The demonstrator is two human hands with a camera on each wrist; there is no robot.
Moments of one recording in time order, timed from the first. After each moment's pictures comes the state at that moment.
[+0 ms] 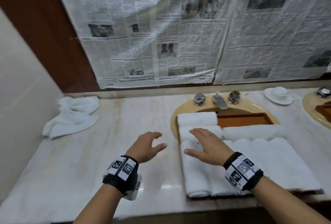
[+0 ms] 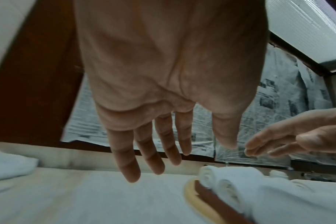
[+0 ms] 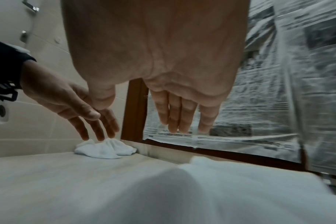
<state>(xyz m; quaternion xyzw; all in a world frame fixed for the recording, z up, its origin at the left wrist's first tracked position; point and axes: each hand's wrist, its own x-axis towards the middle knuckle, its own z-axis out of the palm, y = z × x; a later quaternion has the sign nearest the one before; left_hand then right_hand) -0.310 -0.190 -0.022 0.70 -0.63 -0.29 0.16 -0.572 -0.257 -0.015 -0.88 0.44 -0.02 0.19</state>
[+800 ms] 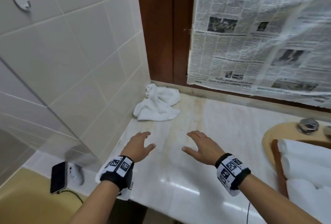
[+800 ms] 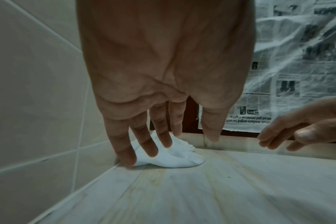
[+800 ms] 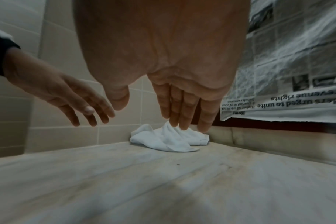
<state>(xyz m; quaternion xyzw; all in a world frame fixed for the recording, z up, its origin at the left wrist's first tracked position) 0.008 -0.045 -0.068 0.86 -0.42 -0.24 0.17 -0.224 -0.213 -0.057 -0.93 0.27 0.02 0.23</state>
